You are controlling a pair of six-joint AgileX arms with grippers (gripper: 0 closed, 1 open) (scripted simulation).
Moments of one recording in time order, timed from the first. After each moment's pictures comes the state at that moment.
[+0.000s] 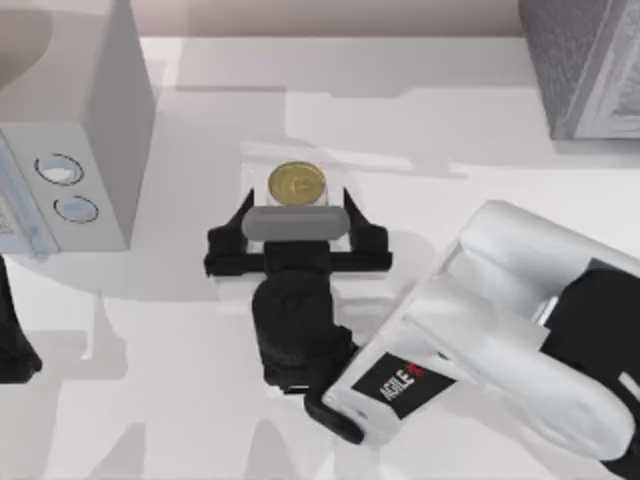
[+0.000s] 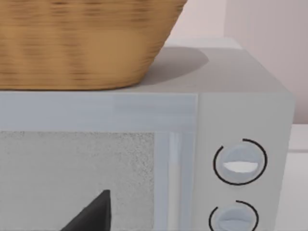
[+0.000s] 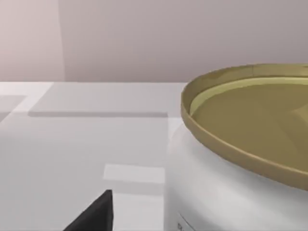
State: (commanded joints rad) left arm 0.00 0.00 0.00 0.00 0.00 0.00; right arm 0.94 2.53 1.24 1.27 0.96 0.02
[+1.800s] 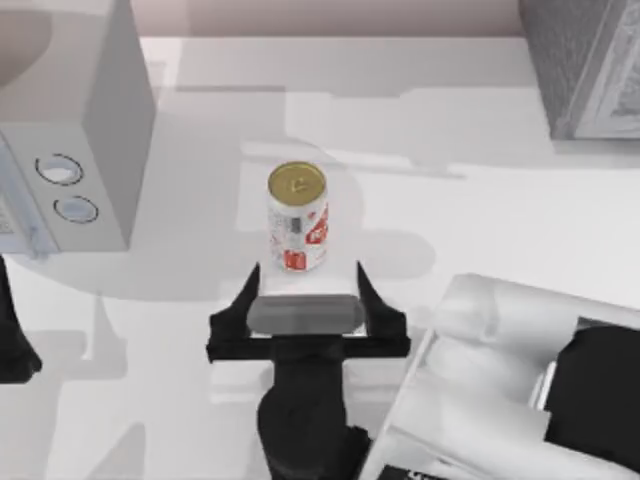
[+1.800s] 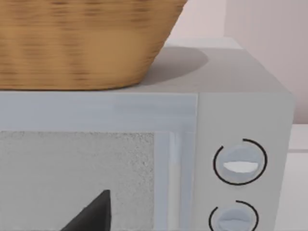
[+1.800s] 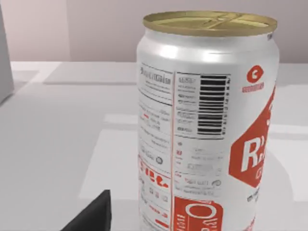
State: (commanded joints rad) left arm 0.00 0.00 0.00 0.00 0.00 0.00; right arm 1.11 2.45 0.99 1.42 1.14 0.04
